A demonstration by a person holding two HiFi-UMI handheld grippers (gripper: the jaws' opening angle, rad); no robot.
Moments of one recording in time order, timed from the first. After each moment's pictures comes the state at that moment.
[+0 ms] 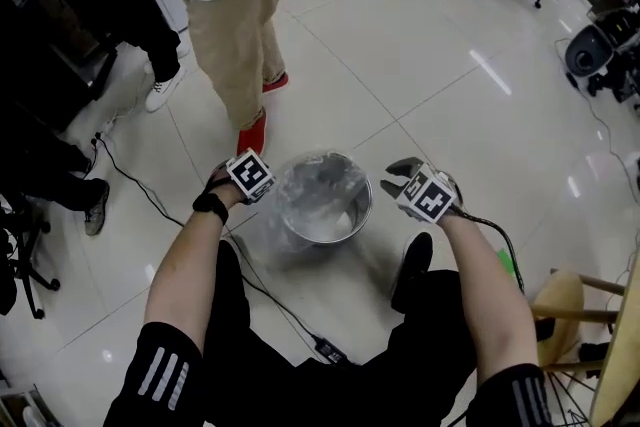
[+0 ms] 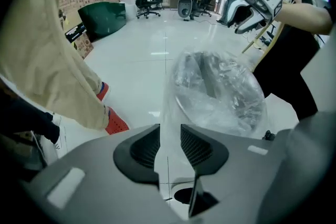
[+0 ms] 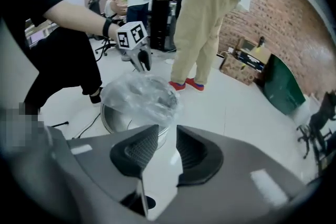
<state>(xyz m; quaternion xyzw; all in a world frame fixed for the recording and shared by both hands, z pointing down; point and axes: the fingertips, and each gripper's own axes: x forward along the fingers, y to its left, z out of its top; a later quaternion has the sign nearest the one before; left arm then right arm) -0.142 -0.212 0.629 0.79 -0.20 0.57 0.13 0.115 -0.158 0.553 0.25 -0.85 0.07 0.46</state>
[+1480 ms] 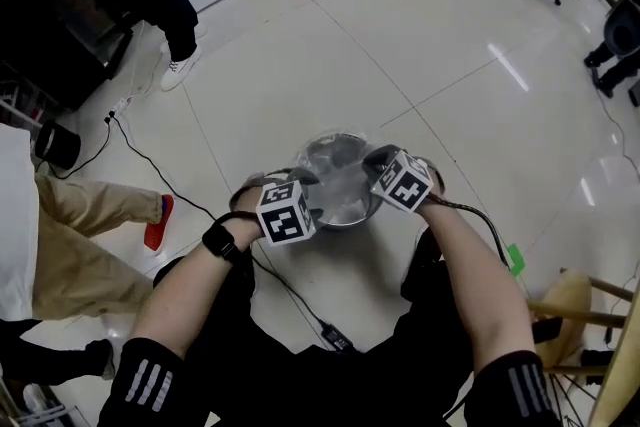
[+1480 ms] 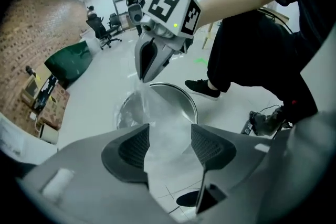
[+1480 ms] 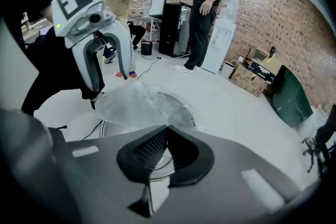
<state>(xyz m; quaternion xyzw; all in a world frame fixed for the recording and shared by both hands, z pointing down) -0.044 -0.076 0.541 0.84 -0.06 0.53 -0.04 0.031 -0.157 0.558 0.22 -0.86 0.03 0.45</state>
